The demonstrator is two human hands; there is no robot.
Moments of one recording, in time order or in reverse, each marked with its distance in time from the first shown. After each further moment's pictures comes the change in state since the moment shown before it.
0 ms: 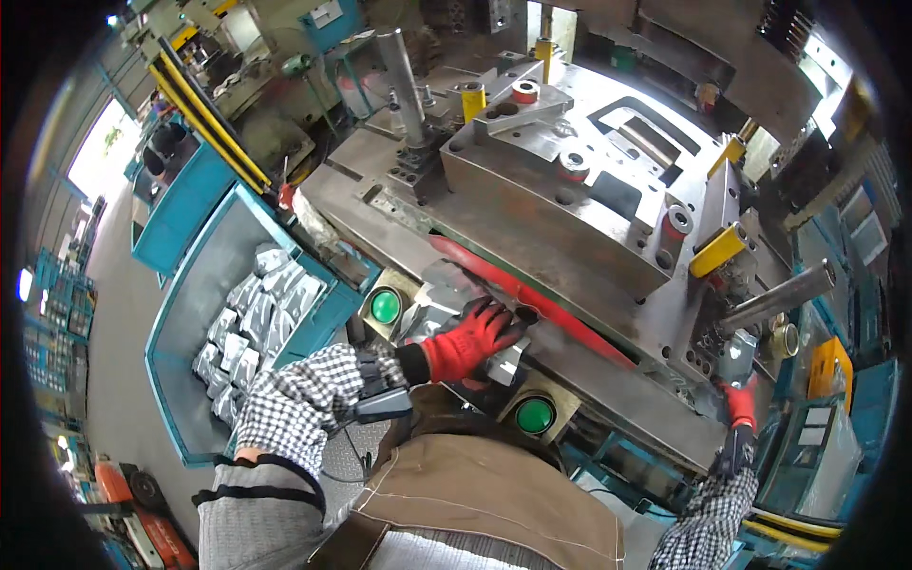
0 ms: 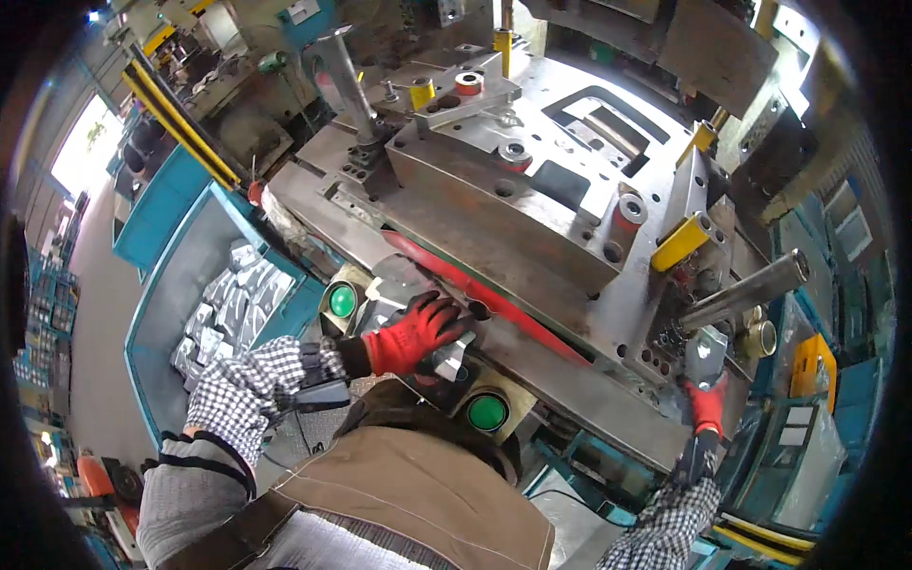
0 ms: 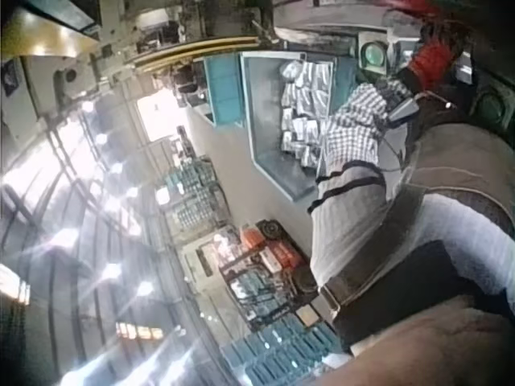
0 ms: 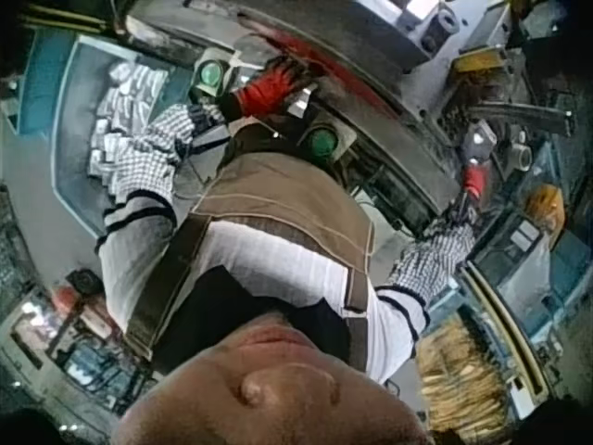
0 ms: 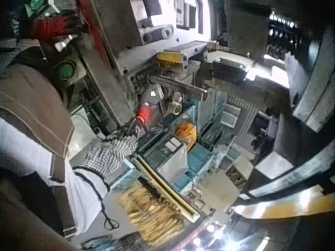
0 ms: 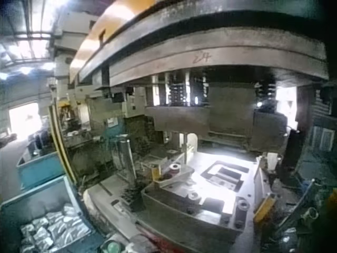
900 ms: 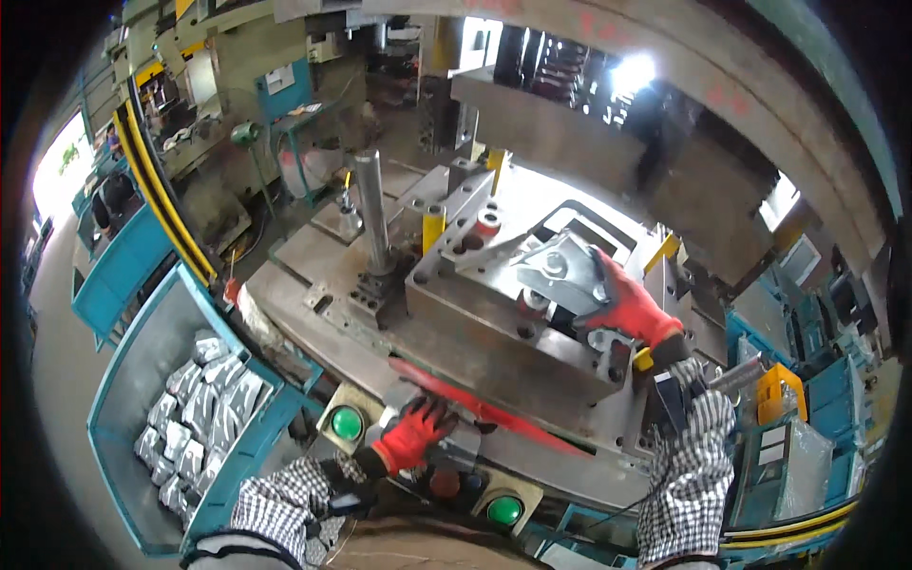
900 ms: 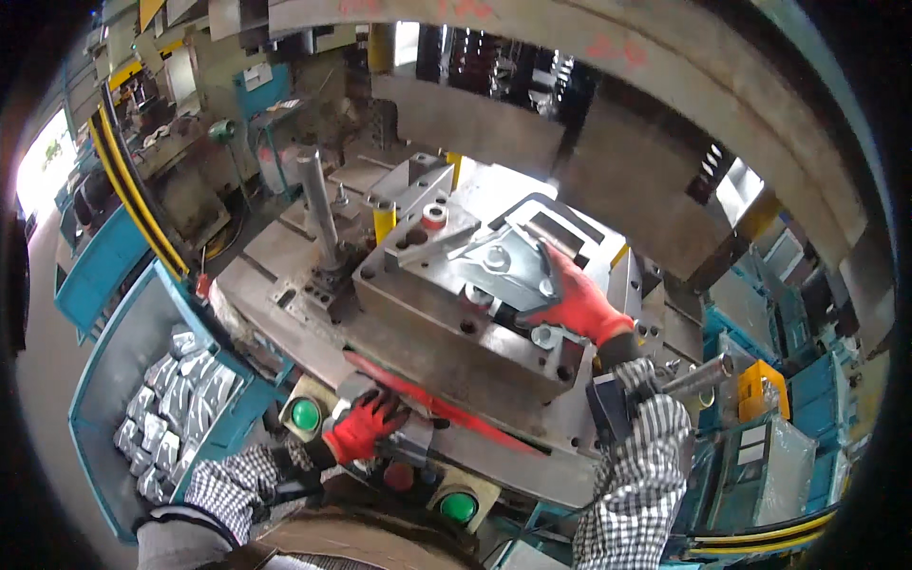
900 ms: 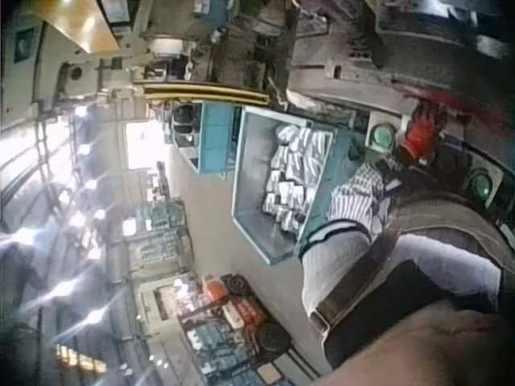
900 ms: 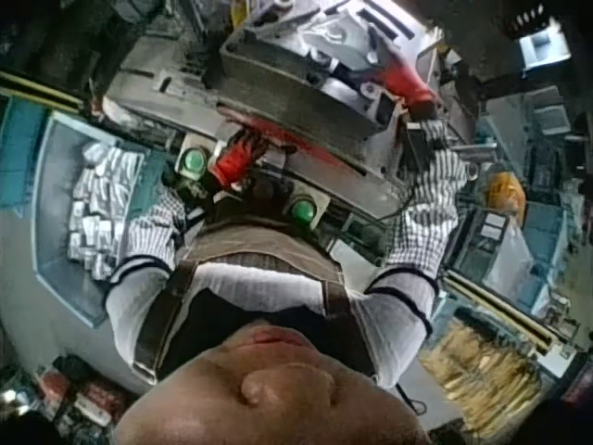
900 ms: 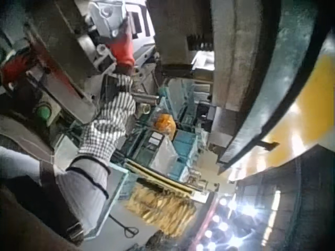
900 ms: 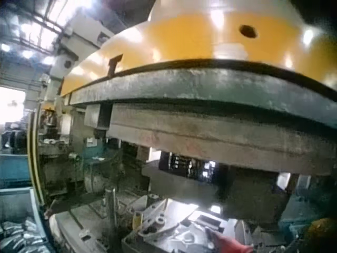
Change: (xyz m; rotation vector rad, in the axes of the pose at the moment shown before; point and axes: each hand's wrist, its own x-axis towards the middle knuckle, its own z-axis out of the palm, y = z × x) left_hand -0.035 -0.079 0.012 -0.054 -0.126 -0.131; right_hand 0.029 -0.554 -0.014 0.152 -0.336 -1.005
